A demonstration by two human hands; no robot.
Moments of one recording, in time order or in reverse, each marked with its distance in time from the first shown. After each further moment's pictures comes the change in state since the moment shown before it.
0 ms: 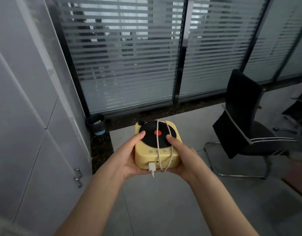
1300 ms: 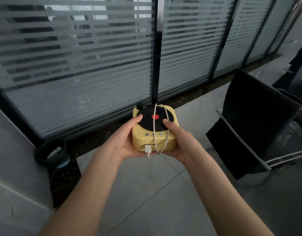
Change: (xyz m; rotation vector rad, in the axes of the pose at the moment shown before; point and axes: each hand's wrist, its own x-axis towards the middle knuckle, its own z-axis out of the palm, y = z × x) left_hand 0.410 0.300 0.054 0.186 -0.230 -0.081; right_hand 0.415 -0.210 0.039 0.145 0.202 -0.043
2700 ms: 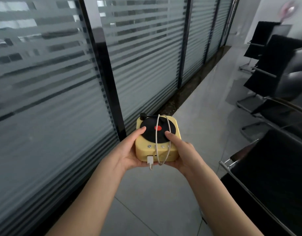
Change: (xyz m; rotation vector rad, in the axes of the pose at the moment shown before) left_hand 0.597 0.340 0.129 0.241 -0.192 -0.190; right_hand 0.561 -0.308 -0.060 0.179 0.287 -0.030
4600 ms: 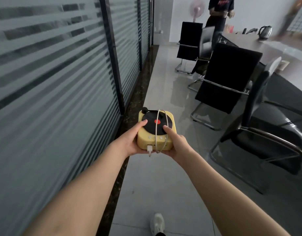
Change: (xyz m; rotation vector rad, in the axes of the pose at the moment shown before) left_hand 0.751 0.460 0.257 0.300 -0.409 -0.172; right_hand 0.693 -0.464 -0.134 0.244 0.403 -0.159
